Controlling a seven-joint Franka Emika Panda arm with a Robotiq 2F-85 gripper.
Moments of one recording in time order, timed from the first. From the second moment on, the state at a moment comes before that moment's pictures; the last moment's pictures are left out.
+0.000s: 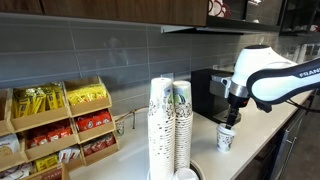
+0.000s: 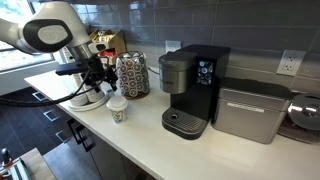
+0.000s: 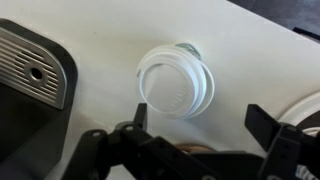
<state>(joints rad) 0.01 -0.53 -0.04 -2.62 -0.19 2.32 -0.34</state>
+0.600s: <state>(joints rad) 0.08 -0.75 -0.01 -2.63 -0.18 2.14 -0.32</state>
